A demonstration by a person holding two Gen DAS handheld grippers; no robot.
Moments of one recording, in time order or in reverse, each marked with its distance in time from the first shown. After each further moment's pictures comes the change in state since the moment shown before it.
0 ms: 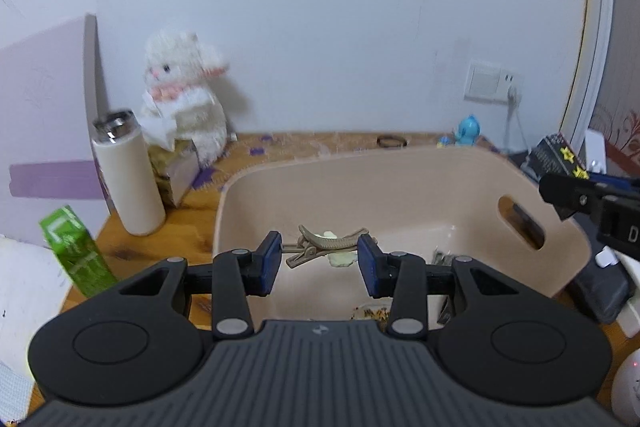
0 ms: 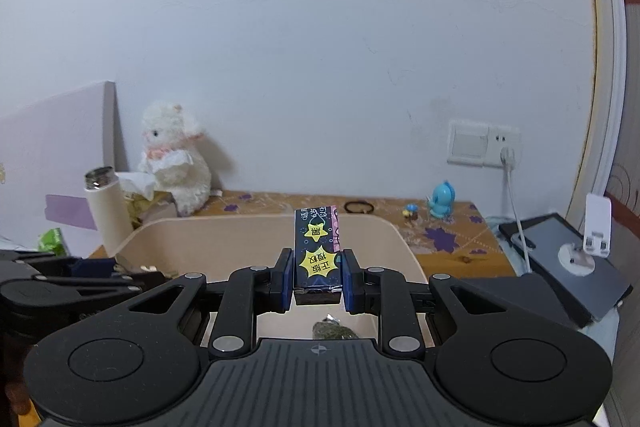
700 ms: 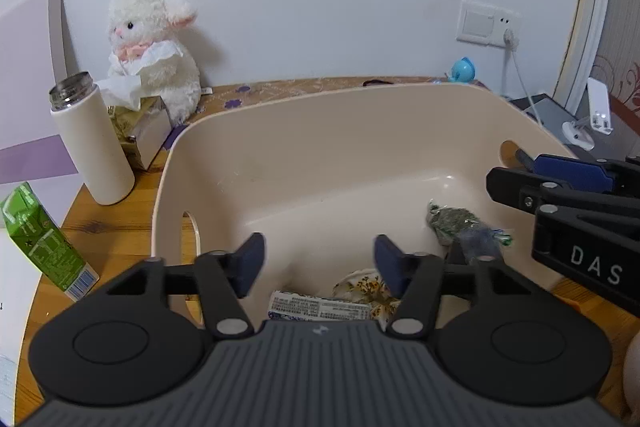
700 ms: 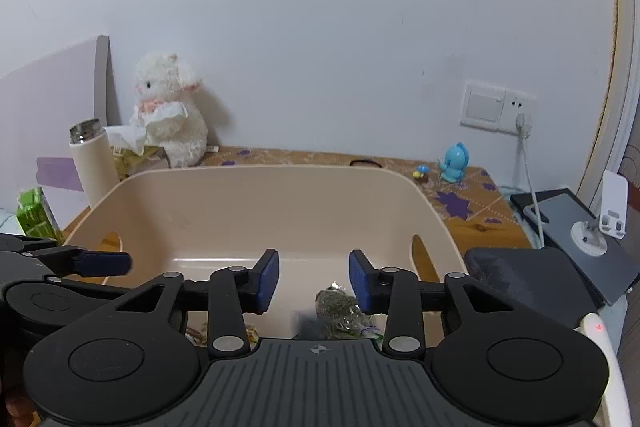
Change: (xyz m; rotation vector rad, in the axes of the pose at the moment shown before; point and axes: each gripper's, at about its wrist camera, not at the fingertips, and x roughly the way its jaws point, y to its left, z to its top) left arm 0.033 -0.017 -0.011 0.055 0.124 -0.017; right arm 0.034 0.009 -0.014 -0.035 0.102 -0.006
